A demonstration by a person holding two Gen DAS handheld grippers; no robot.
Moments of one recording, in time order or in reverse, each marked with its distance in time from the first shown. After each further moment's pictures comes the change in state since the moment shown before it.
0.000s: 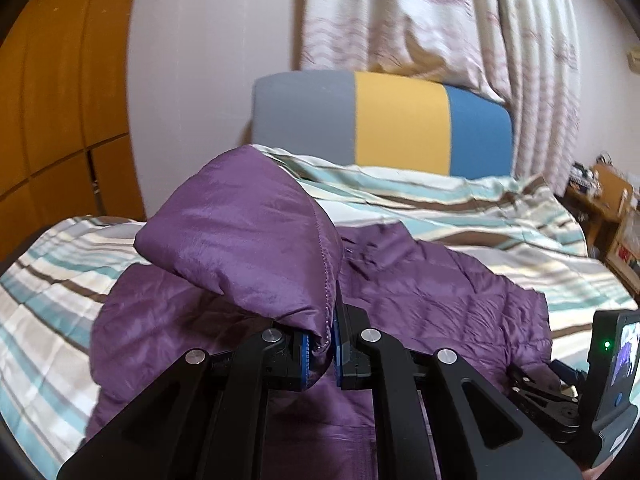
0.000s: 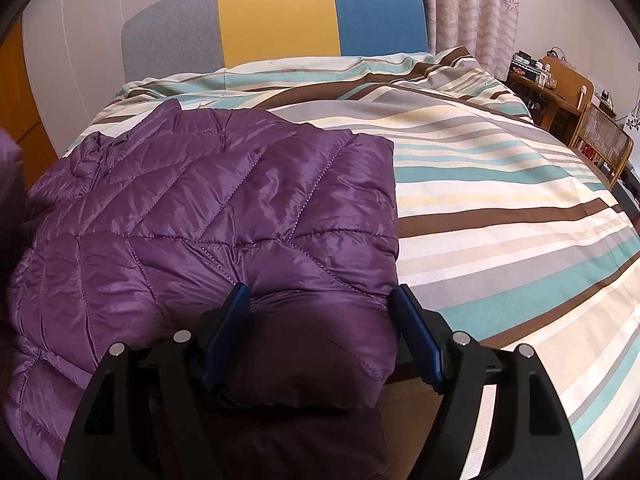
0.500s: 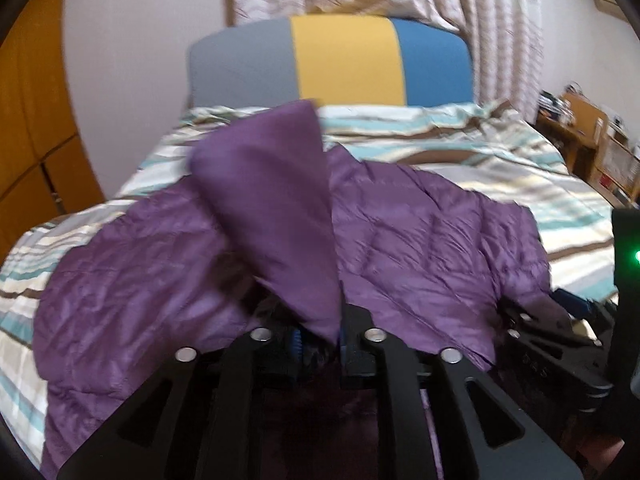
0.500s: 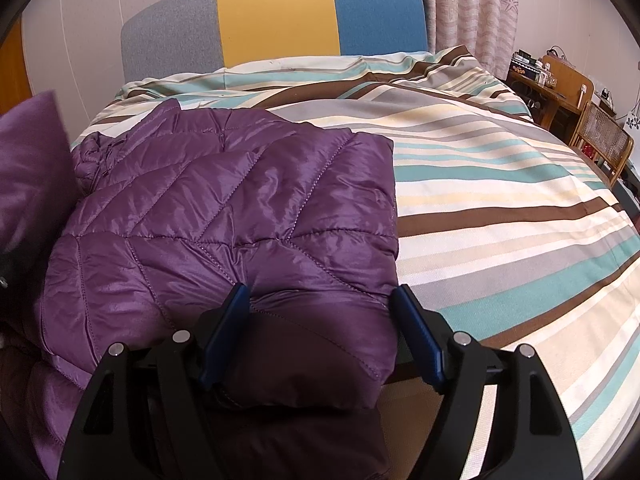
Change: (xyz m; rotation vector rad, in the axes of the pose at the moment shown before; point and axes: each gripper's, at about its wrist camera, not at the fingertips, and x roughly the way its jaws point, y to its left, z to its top) left arm 0.044 -0.048 -0.036 0.161 0.180 -0.123; right arm 0.000 0.000 0.000 0.000 0.002 0.001
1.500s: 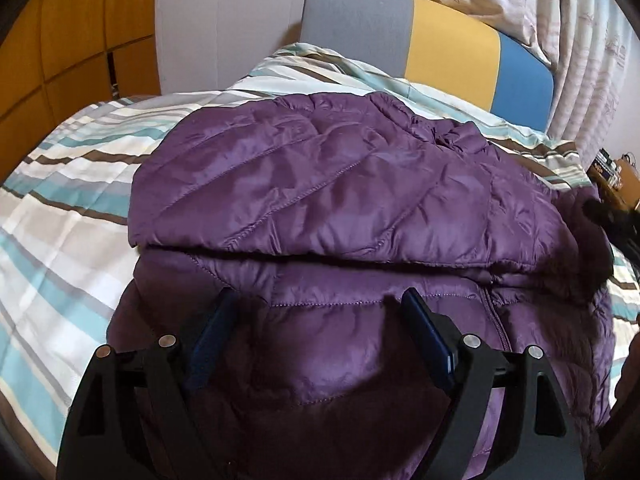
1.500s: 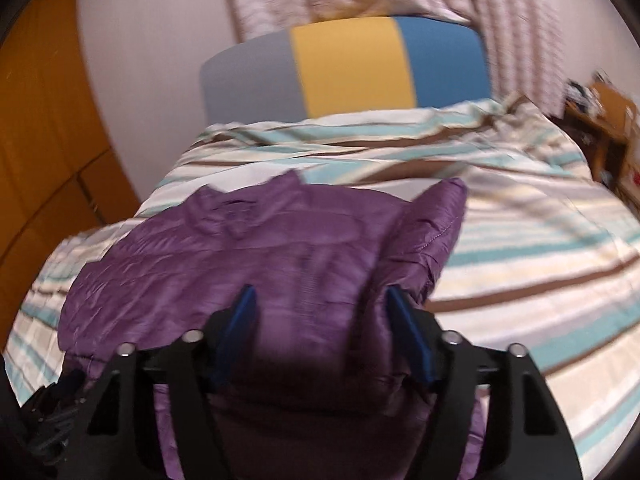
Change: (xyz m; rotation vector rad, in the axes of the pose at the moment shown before) left arm -0.050 0.131 -0.071 -0.317 0.115 0.104; right arm -0.072 0.067 0.032 -0.064 -0.144 0.266
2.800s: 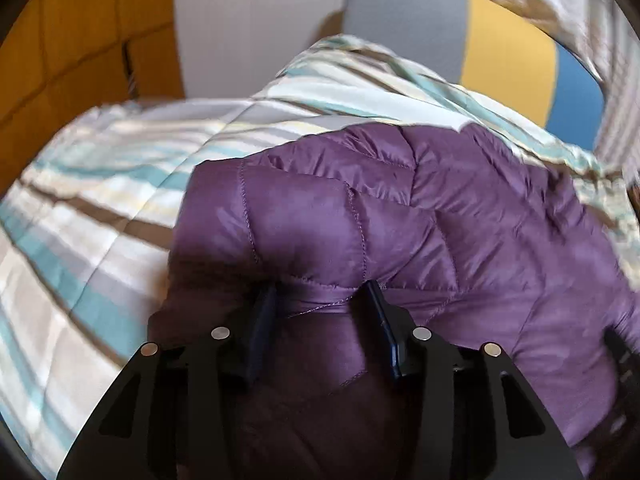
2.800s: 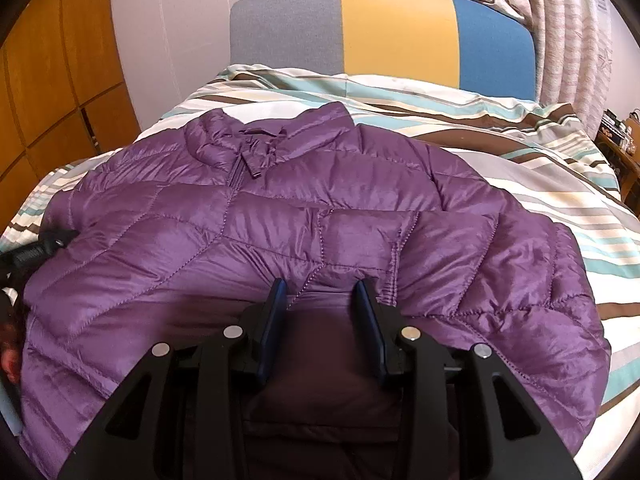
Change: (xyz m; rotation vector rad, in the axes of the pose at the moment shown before) left arm 0.091 0.052 0.083 -0.029 0.021 0.109; right arm 0.085 0.020 -0.031 -0.142 0.117 -0.013
